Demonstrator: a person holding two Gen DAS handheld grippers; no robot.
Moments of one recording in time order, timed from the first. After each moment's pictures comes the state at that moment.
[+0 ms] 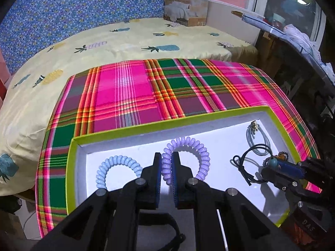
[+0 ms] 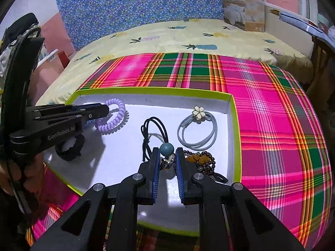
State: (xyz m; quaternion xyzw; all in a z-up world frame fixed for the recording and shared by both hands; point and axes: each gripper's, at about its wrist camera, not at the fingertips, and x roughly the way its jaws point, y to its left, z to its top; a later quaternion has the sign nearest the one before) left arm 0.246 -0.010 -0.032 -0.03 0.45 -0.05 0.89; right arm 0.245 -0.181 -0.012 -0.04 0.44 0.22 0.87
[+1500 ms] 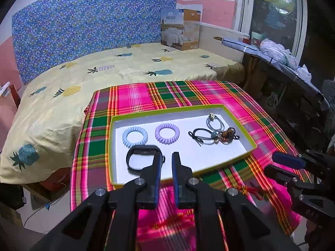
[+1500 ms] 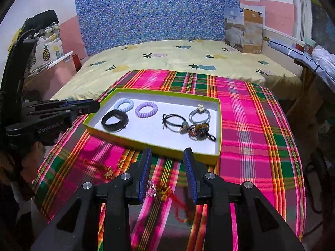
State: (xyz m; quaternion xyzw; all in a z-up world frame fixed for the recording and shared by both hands) left arm 0.106 -0.007 0.037 -0.02 0.37 -0.05 0.93; right arm 0.119 -0.196 0.050 -0.06 0.38 0.22 0.90
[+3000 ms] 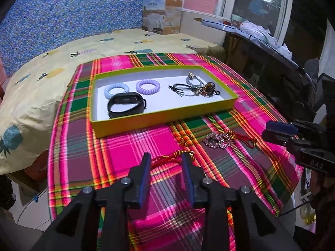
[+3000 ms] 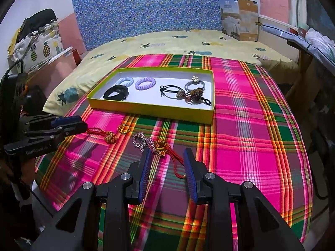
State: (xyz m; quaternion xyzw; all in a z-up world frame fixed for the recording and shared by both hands) left arm 0.057 -0.010 -0.015 -0.02 0.40 -0.13 0.91; right arm 0.088 -0.228 0.020 -0.05 0.41 0.22 0.89
